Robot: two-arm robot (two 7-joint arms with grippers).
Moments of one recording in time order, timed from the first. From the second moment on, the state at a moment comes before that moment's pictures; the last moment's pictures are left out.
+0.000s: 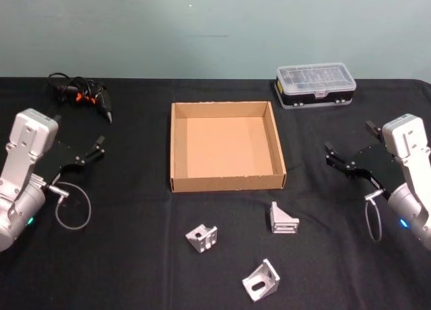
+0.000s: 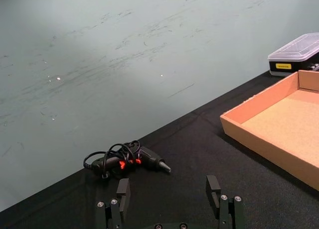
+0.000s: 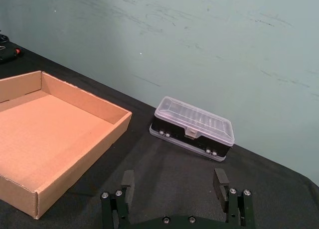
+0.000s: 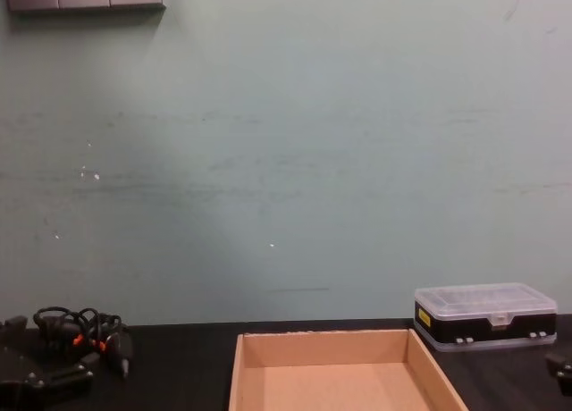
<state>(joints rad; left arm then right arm) -0.20 0.60 0.45 -1.41 -0.25 -0.12 0.03 0.20 0.60 -0.45 -1.41 0.25 -0.12 -0.03</state>
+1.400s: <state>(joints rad) -0.20 0.60 0.45 -1.41 -0.25 -0.12 0.03 0.20 0.60 -0.45 -1.41 0.25 -0.12 -0.03</state>
